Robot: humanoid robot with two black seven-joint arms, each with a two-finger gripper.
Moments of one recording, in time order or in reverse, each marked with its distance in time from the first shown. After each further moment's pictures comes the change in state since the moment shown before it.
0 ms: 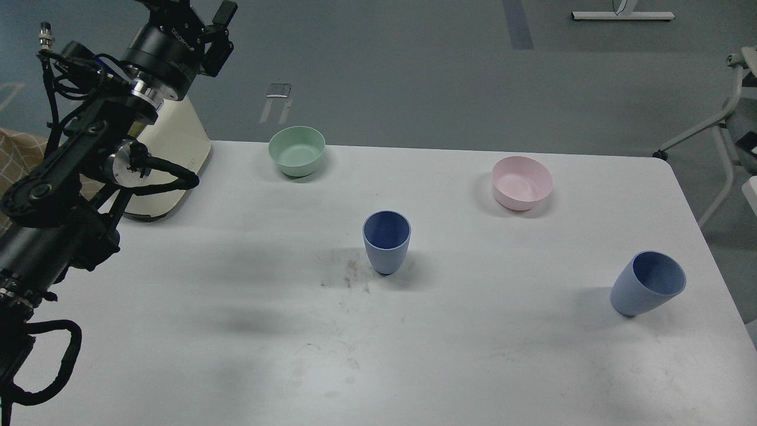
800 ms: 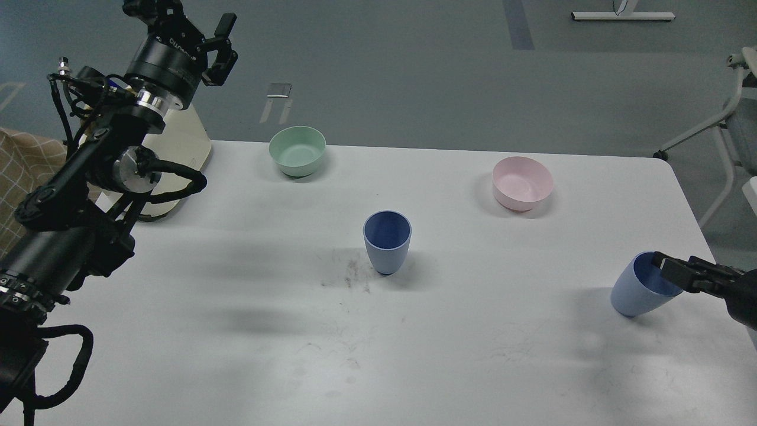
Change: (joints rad) left arm 0.013 -0.038 0.002 0.003 -0.095 -0.006 0.000; right arm -0.086 -0.002 -0.236 -0.007 -0.288 0.000 0.011
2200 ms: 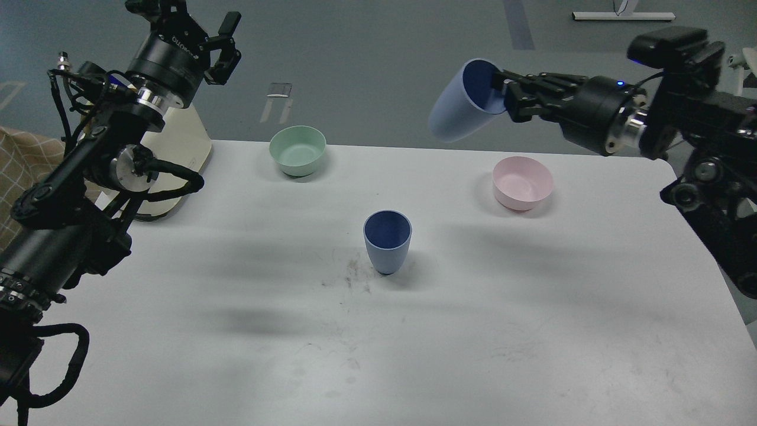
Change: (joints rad) left arm -0.005 0.016 0.008 -0.005 0.003 -0.027 0.005; right arm 0.902 0.355 -0.576 -0.010 0.017 0.000 -0.104
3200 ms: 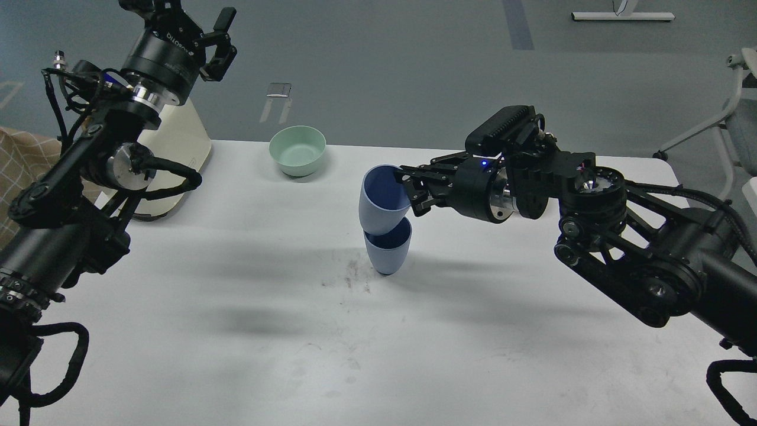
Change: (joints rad) left arm -0.001 0.001 -0.011 -0.001 -0.002 -0.001 -0.002; right arm -0.003 0.092 -0.216 -0.027 -0.111 0.000 -0.018
